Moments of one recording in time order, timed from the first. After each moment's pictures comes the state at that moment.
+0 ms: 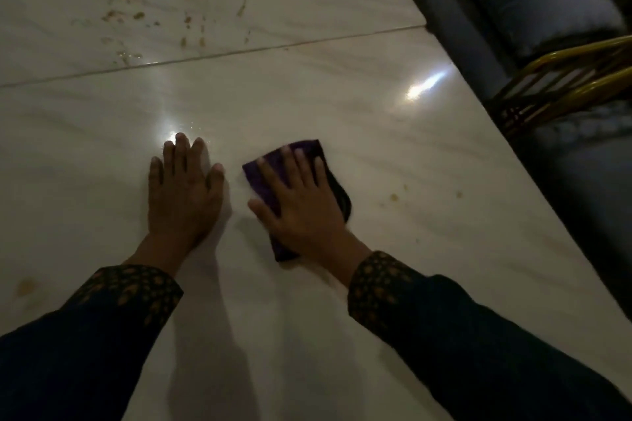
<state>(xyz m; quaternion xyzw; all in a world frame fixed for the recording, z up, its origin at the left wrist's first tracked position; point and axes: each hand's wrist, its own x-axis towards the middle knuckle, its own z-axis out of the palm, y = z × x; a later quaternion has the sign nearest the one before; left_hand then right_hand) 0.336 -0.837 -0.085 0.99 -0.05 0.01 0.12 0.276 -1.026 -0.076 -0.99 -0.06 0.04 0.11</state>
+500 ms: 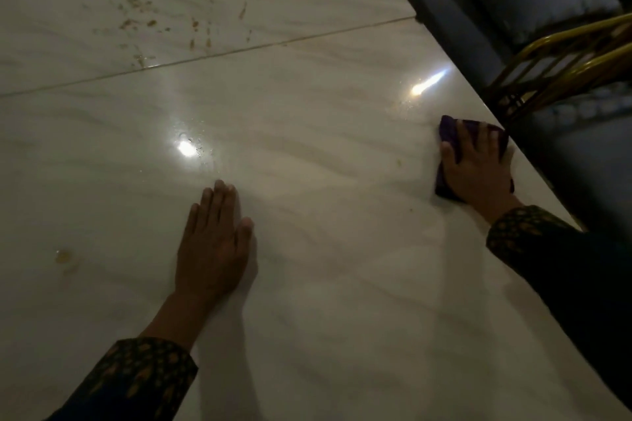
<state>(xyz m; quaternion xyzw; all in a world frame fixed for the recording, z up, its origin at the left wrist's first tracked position) 0.217 -0.836 -0.085 0.98 -0.14 0.00 0.11 0.216 -1.276 -0.074 -0.95 0.29 0.04 0.04</state>
